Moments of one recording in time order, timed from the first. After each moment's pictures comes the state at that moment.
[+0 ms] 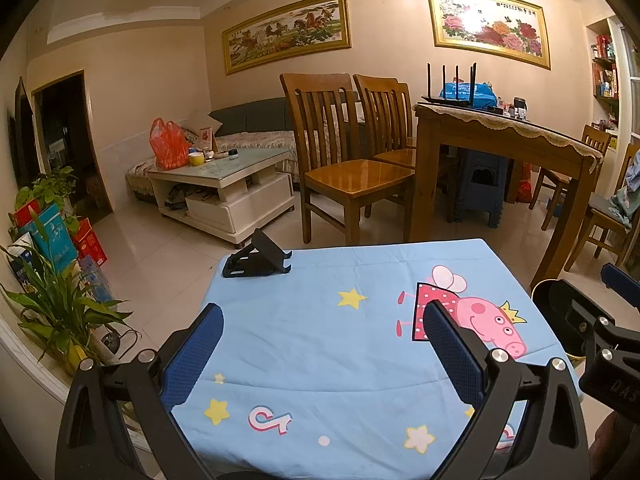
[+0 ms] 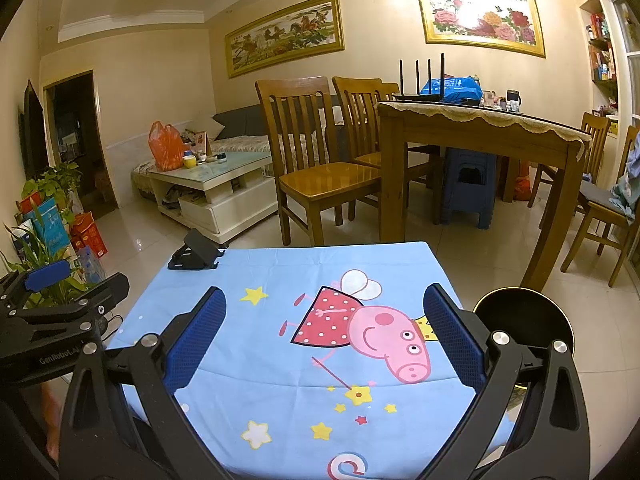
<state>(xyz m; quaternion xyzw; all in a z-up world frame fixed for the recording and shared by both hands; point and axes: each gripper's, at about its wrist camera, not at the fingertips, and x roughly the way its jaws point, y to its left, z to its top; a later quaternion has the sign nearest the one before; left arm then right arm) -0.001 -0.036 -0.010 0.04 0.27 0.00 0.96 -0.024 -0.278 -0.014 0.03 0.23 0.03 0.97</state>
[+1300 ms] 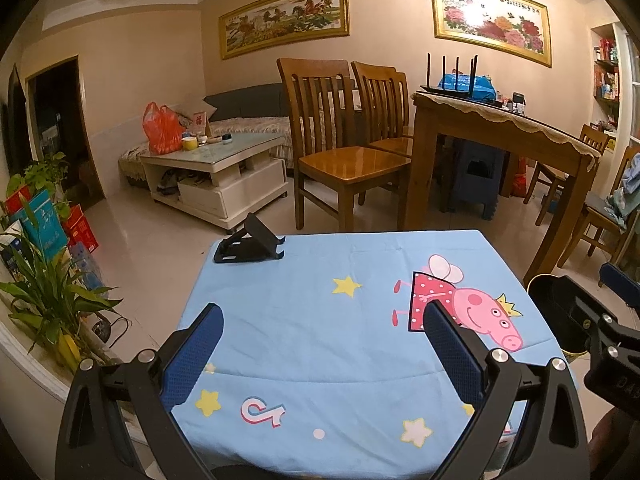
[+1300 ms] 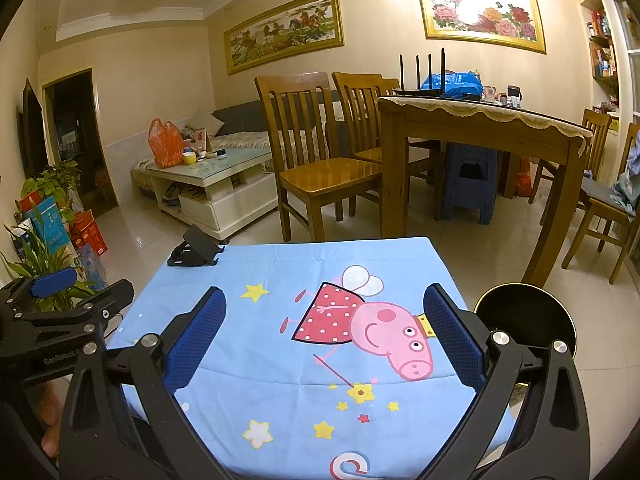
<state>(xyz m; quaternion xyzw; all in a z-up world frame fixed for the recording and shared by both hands) 0.006 -0.029 -0.021 0.02 0.30 -0.01 0.95 -0.024 -0.276 -0.012 0.03 0.24 0.03 0.97</state>
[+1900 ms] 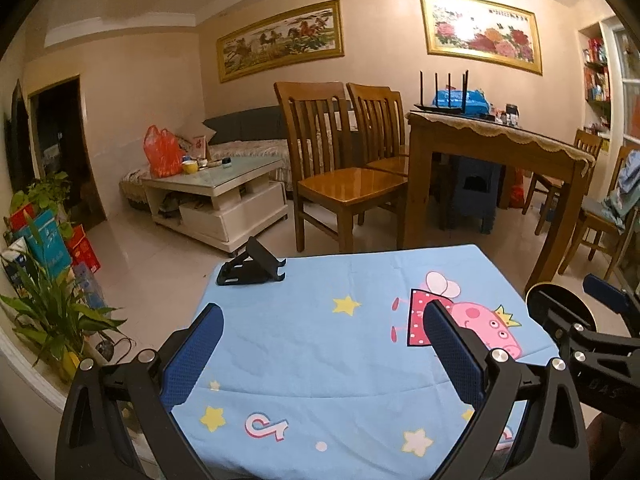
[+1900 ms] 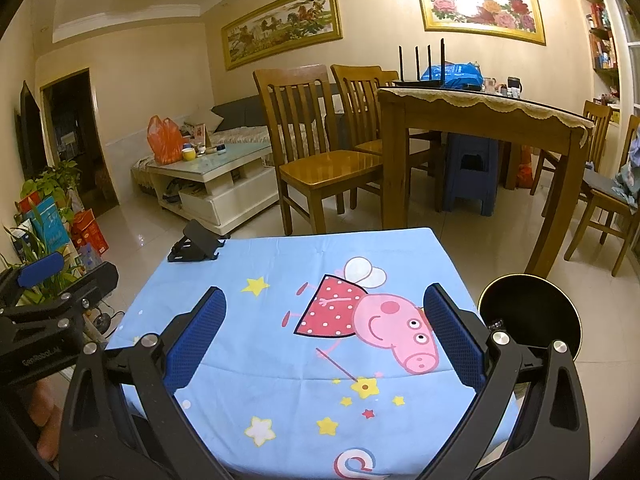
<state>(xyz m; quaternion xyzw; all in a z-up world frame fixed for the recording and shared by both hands) -0.005 -0.035 -0.014 0.04 0.26 -0.01 0.96 -0.026 -0.276 -0.027 0.04 0.25 0.03 0.97</state>
